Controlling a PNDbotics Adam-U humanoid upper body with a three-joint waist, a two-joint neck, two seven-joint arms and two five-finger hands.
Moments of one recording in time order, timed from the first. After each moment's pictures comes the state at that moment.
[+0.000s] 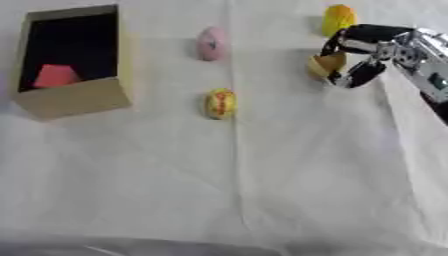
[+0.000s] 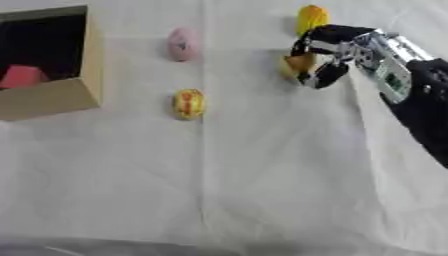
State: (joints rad) left arm -1.03 0.62 -0.05 -0.89 -0.27 -0.04 0.16; right arm -0.86 -0.73 0.44 -1.11 0.61 -0.15 0.42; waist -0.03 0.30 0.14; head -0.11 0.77
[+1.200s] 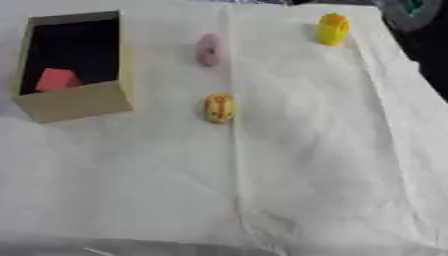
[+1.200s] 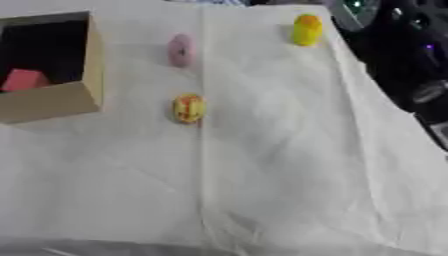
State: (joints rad) left arm -1.03 0.63 -0.06 -1.02 -0.21 -0.05 0.18; right arm -1.17 -0.58 0.41 -1.25 0.61 -0.09 0.42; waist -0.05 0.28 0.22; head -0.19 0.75
